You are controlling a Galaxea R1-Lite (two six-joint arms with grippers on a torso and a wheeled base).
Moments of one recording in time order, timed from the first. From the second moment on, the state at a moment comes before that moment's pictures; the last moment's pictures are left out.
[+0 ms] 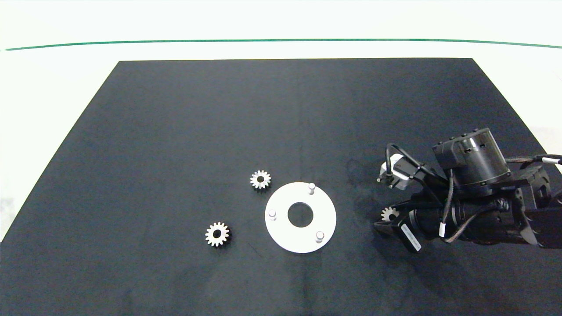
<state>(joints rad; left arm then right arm) -0.17 0.08 -0.51 0.60 0.08 0.06 0.49 1.63 -0.95 0.09 -0.08 -0.28</state>
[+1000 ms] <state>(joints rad) -0.17 0.08 -0.53 0.60 0.07 0.06 0.49 1.63 -0.93 0.09 -0.07 -0.28</state>
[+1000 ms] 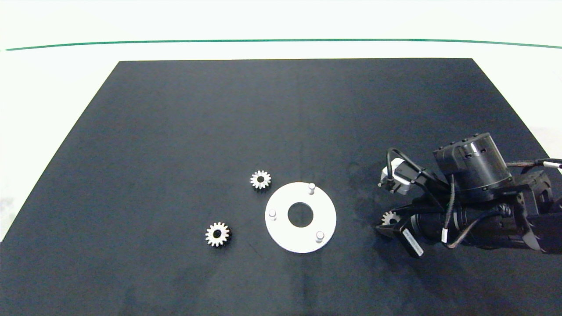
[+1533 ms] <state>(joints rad) -0.17 0.08 -0.52 0.60 0.07 0.06 0.57 1.54 -0.99 0.23 -0.10 -0.28</state>
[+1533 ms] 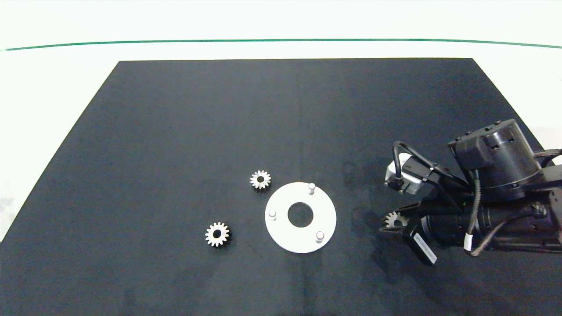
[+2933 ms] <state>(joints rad) -0.17 0.08 -0.54 0.60 0.07 0.06 0.89 1.75 -1.24 0.27 -0.24 -0.26</state>
